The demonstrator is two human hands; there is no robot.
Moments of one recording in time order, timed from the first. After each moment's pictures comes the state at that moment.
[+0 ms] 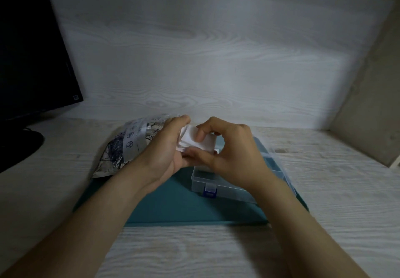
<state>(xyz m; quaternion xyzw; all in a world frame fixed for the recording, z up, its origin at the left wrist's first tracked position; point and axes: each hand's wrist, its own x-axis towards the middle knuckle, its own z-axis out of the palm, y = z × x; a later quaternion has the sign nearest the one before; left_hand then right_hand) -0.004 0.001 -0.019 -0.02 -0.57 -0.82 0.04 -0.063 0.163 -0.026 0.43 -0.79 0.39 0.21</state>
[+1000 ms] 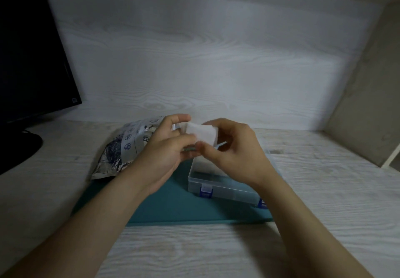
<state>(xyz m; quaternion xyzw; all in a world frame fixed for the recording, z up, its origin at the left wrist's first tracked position) -0.009 0.006 -0.029 -0.02 -0.60 -0.79 0.13 -0.067 0.177 -0.023 0.37 -0.78 0.49 0.13</state>
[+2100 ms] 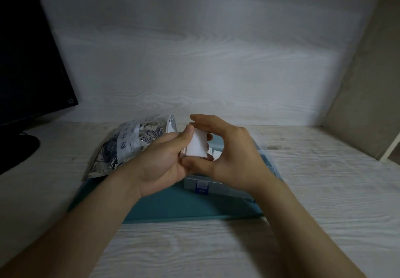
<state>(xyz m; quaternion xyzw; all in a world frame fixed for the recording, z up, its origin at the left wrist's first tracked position) 0.001 0.011 -0.031 -0.07 -0.54 -0.84 -0.05 -0.046 0.185 -0.022 0.43 -0.78 0.41 0.18</state>
